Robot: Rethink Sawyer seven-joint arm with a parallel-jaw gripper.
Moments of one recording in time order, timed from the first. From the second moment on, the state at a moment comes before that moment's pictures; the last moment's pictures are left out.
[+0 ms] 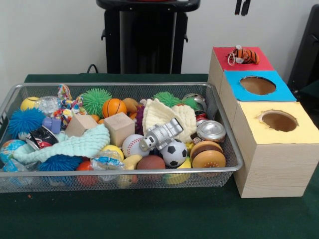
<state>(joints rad) 0.13 -1.05 -0.07 2.18 0.19 0.71 1.66</state>
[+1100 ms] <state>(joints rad) 0.08 -0.99 -0.03 2.24 0.20 0.35 1.66</state>
